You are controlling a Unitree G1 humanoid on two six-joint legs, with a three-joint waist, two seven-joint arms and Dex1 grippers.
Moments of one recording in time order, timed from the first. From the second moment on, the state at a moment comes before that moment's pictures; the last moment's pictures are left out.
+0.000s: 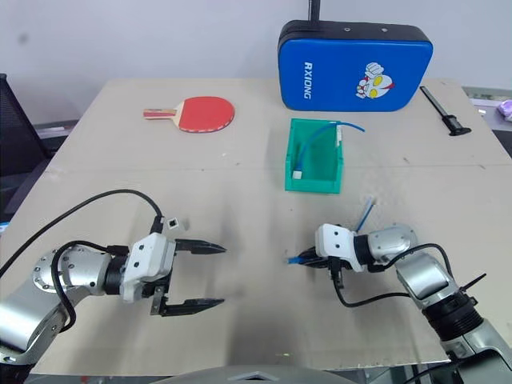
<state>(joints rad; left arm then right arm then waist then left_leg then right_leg) 0.15 0.95 0.08 -0.54 -0.51 0.27 -1.17 -0.28 -0.63 0.36 -0.11 0.13 0.13 1.17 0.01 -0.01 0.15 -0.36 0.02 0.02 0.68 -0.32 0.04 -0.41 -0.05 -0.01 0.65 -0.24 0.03</state>
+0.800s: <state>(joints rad) -0.04 0.87 -0.02 -0.49 -0.43 0.34 -1.06 -0.56 -0.54 0.30 0.20 0.14 0.08 1.20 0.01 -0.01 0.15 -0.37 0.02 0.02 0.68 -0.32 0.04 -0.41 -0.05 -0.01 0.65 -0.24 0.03</state>
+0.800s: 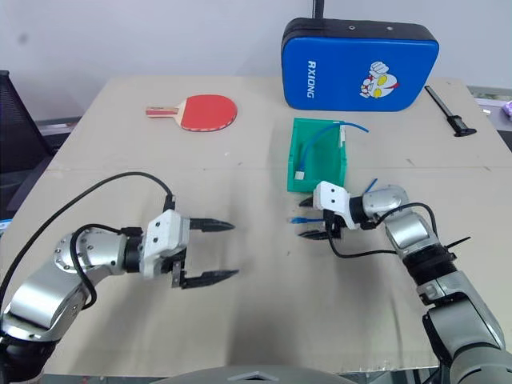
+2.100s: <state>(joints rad) -0.64 0.41 -0.40 0.39 -0.05 0.01 -1.13 0.50 -0.57 -0.30 -0.62 0.47 0.21 0.86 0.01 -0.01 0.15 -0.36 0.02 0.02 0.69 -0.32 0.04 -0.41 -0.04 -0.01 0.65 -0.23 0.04</state>
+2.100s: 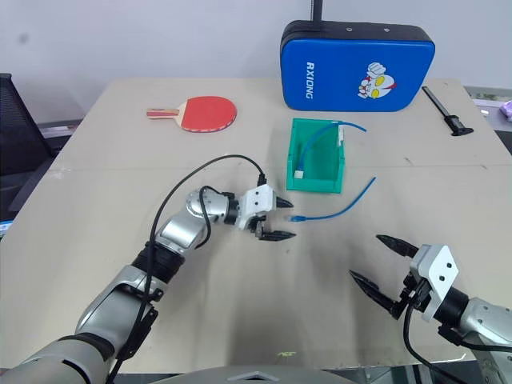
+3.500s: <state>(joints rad) -0.48 0.28 0.02 -0.11 -1.01 1.17 -0.94 0.07 -0.35 -0.11 -0.61 1.37 0.69 0.36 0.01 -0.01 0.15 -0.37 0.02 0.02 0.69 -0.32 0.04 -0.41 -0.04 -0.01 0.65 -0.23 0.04</state>
